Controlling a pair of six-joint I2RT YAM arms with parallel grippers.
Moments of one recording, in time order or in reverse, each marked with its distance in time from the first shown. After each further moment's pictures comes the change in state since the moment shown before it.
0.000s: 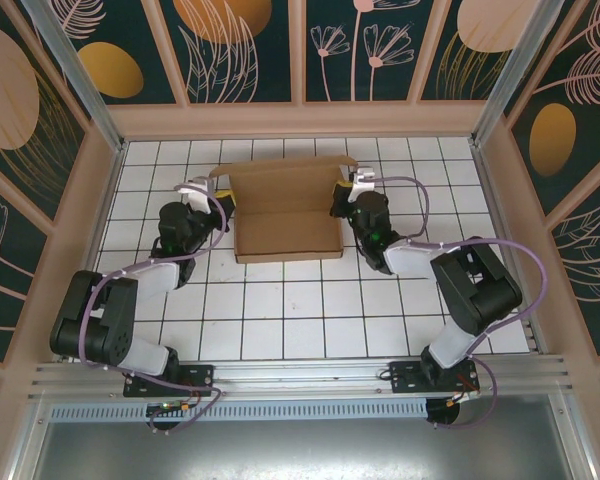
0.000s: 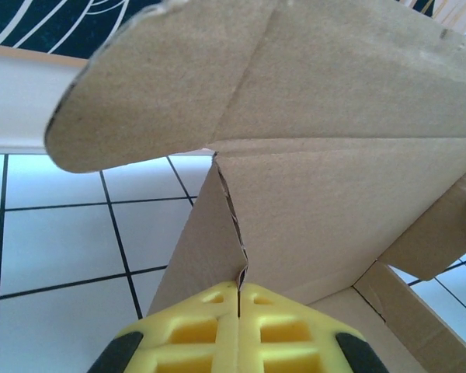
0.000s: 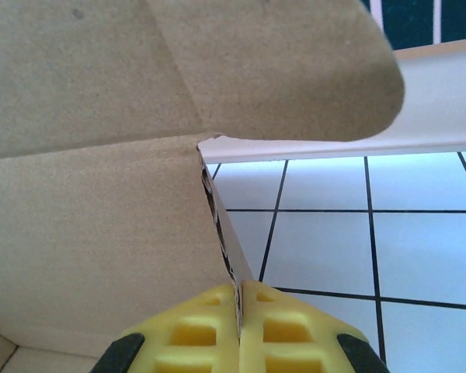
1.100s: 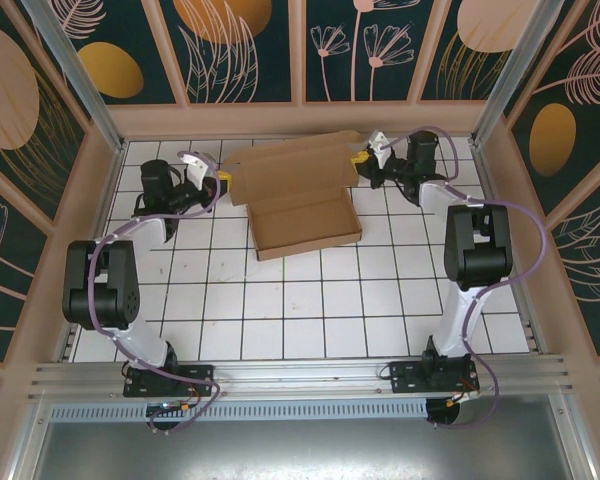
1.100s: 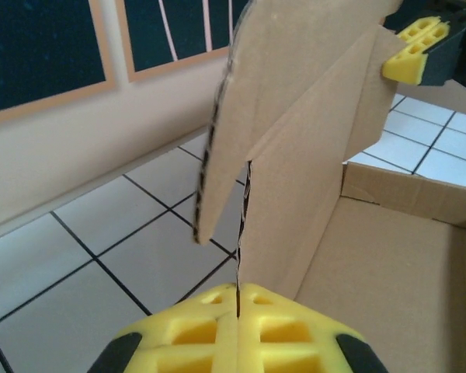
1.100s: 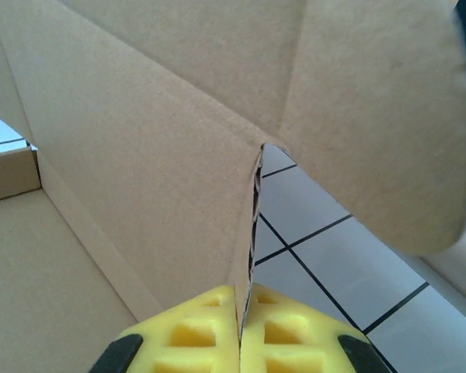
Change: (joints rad) left arm 0.193 0.215 0.406 -0.383 0.496 0.487; right arm -0.444 0.284 0.565 -0.546 -1.054 -0.781
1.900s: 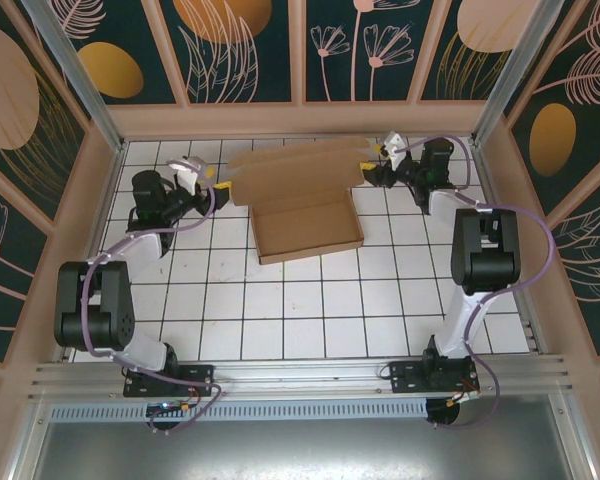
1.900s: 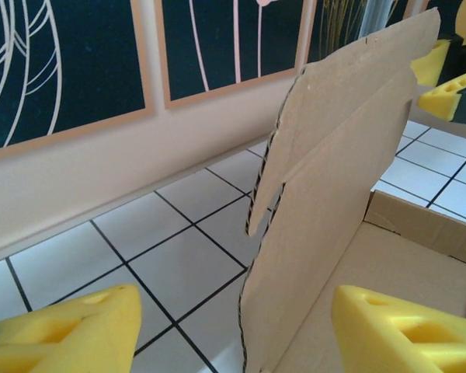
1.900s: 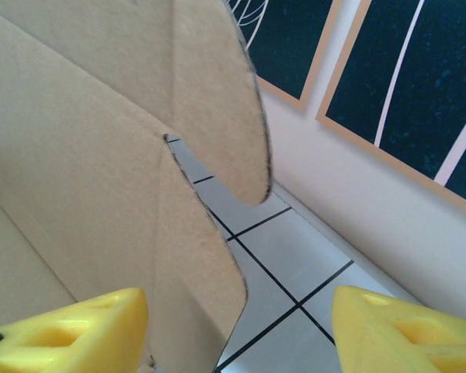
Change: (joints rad) left arm 0.015 -0.129 -0.122 0.114 -0.060 -0.079; right arm -0.070 -0.035 -0.101 0.182 0.011 0.033
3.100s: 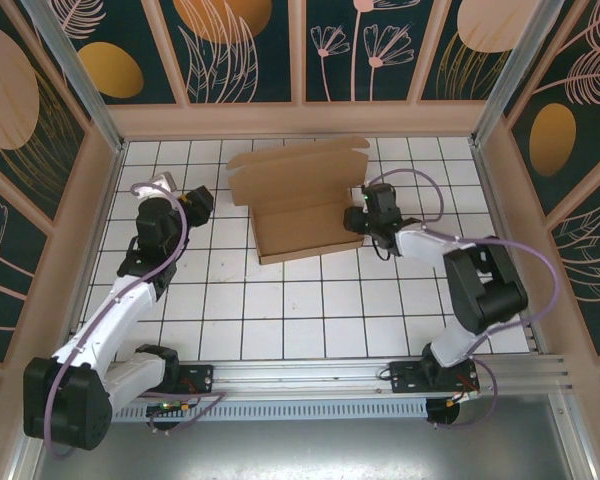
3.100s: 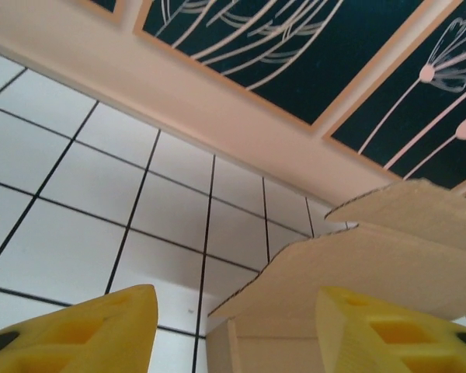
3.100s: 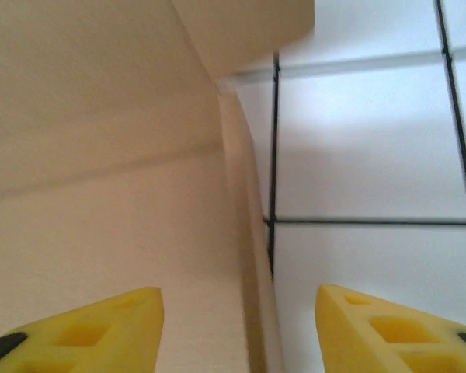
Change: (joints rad) left arm -0.212 -0.513 -0.165 -0.360 -0.819 -0.673; right arm 0.330 -0.401 -0.389 -0.293 0.811 0.821
